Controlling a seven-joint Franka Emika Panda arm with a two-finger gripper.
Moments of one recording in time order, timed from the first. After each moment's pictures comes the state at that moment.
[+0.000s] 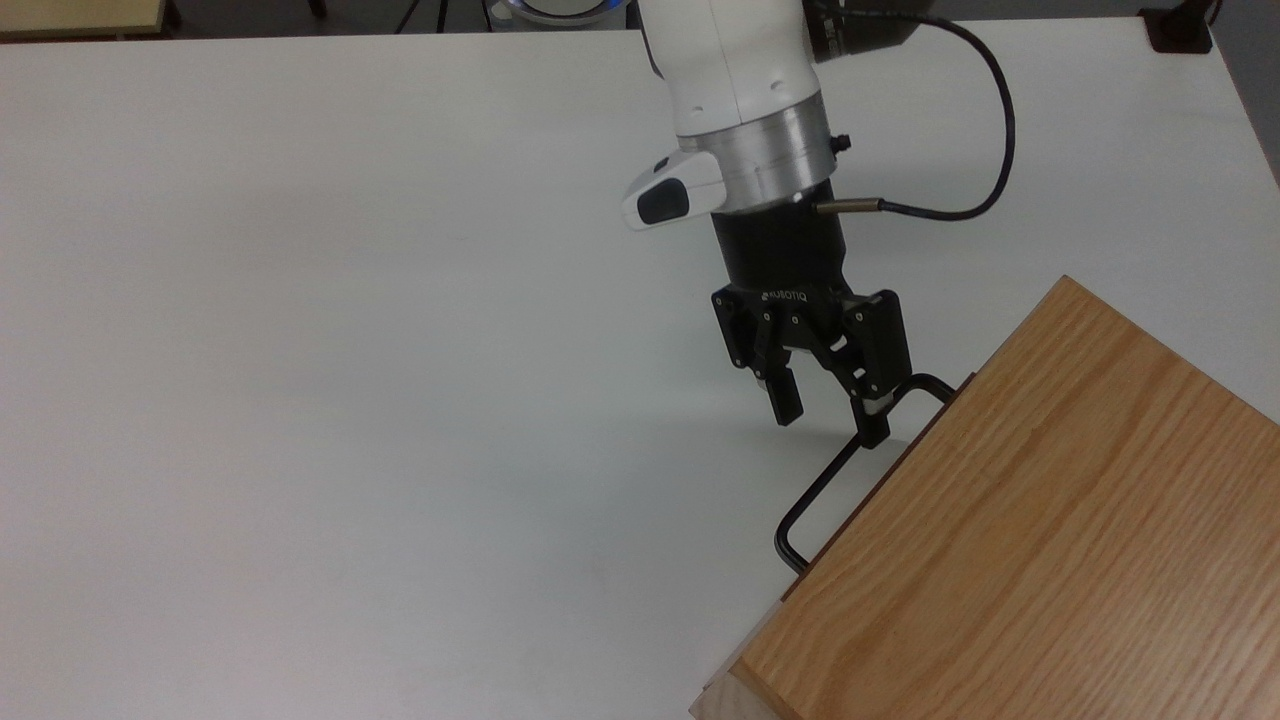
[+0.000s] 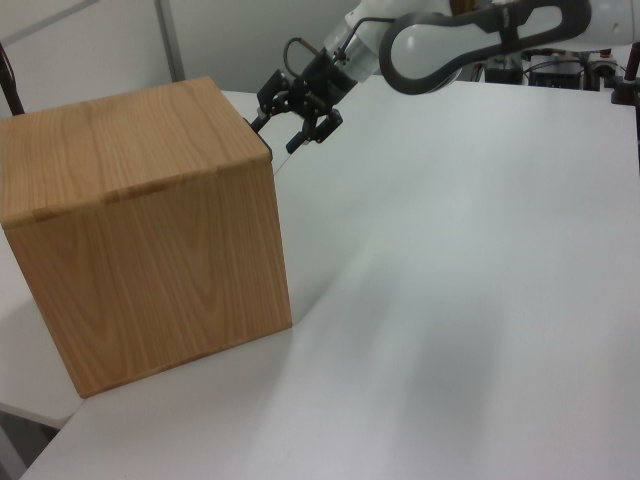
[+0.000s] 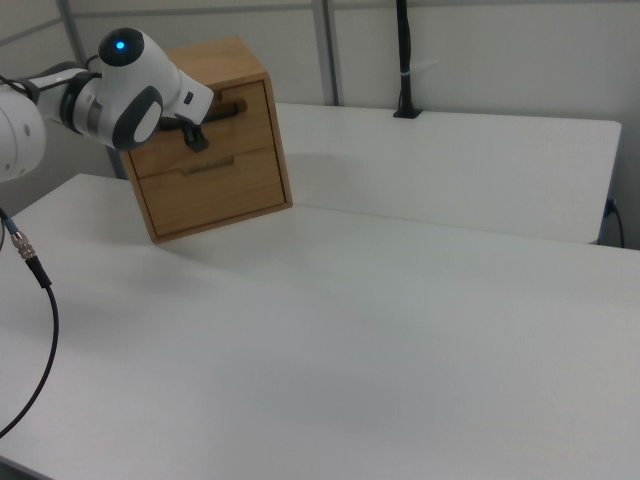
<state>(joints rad) 0.44 0.54 -0.21 -1.34 0.48 2.64 0.74</state>
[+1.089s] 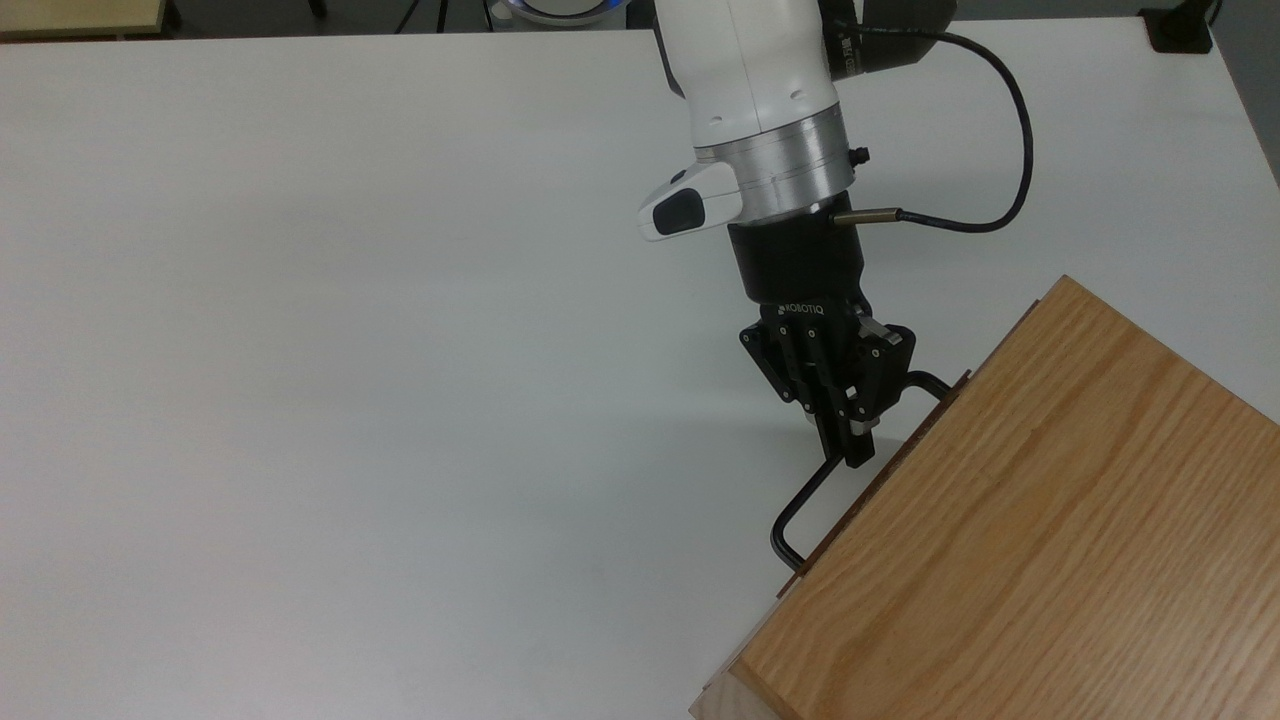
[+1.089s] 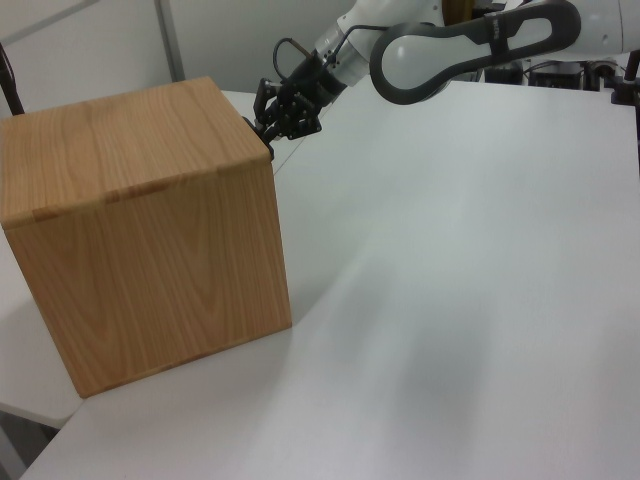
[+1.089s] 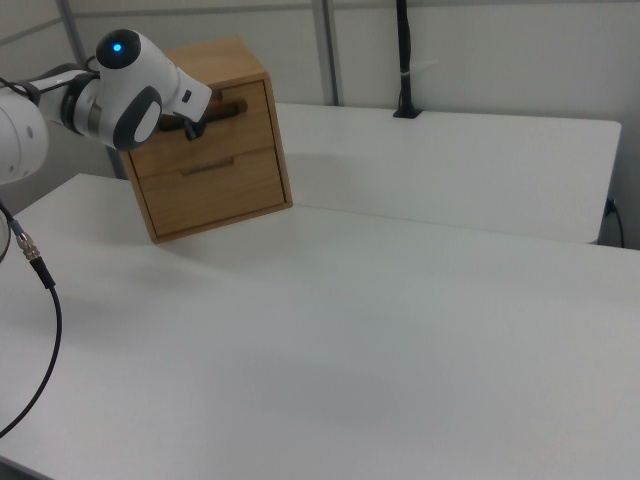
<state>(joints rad) 0.45 0.58 -0.22 -1.29 0.48 2.68 0.78</state>
